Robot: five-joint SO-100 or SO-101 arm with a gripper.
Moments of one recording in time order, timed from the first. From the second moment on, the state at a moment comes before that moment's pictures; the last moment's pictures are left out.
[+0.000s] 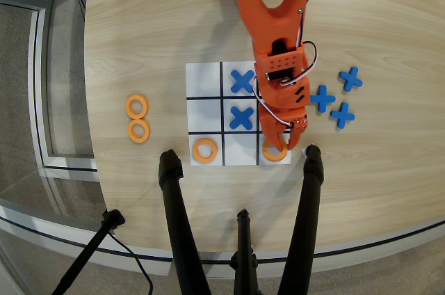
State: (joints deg) arm -14.5 72.9 128.8 -24.2 -81.3
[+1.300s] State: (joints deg) arm -10.8 99.4 141.1 -11.5 -81.1
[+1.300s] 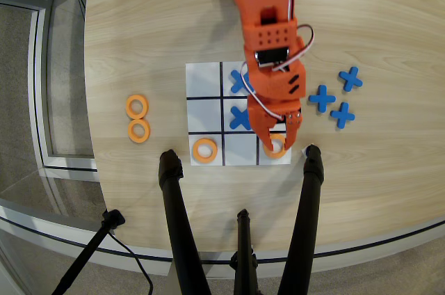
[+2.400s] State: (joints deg) arm 25.8 192.8 180.4 73.7 -87.3
